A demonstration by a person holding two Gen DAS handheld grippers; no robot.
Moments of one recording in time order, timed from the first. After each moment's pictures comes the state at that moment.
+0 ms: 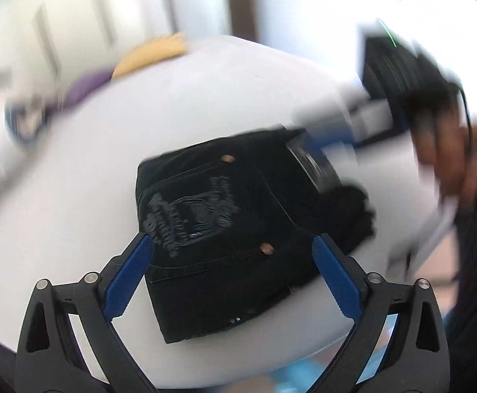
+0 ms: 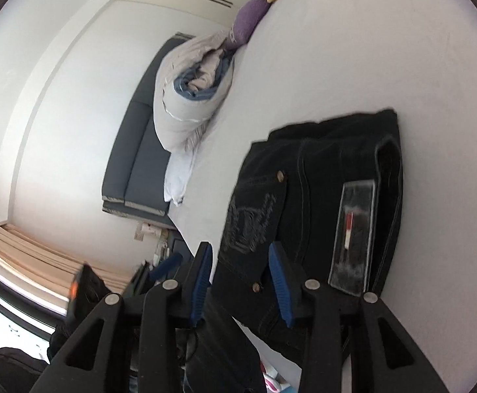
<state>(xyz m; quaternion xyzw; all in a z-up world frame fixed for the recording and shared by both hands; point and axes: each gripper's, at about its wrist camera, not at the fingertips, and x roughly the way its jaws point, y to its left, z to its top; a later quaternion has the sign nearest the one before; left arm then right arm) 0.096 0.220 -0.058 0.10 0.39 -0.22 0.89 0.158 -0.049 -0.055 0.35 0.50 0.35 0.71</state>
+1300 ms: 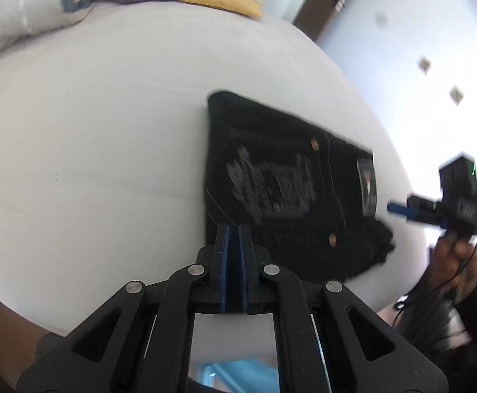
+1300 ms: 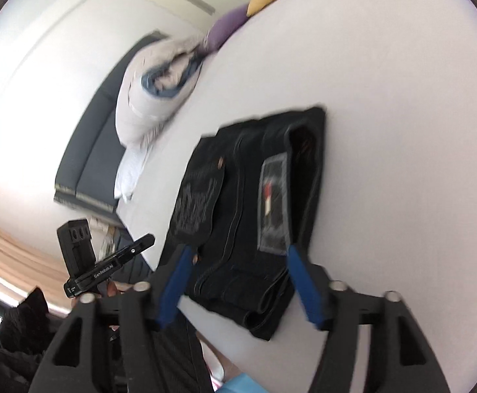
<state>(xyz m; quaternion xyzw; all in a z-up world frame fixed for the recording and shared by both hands) 0.152 0.319 -0.092 -0.12 0.48 -0.18 0.85 0.115 -0.089 -0.048 0.28 0.48 0.26 0.79</state>
